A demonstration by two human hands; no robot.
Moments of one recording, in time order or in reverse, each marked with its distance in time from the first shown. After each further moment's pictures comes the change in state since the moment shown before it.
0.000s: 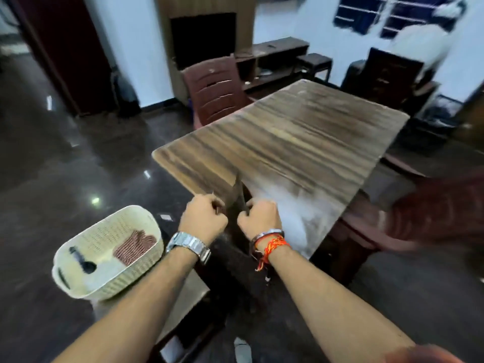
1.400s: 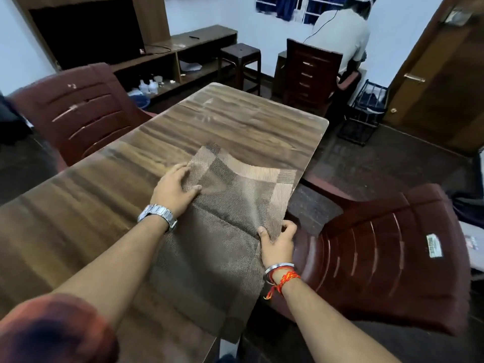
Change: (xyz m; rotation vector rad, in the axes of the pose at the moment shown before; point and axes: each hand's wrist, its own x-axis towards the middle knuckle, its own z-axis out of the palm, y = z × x) left_hand 0.311 0.252 0.299 0.100 -0.067 0.442; right_hand 0.264 0.358 -0.140 0.538 0.454 0.422
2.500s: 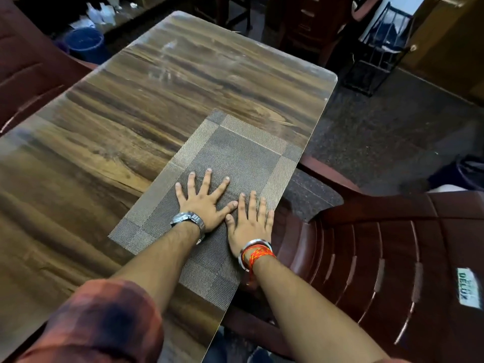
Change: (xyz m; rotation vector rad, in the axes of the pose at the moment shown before) left_hand 0.071 0.024 0.218 0.413 -0.524 -0.042; right_hand 0.132 0.053 0.074 -1.007 -0.395 -0.182
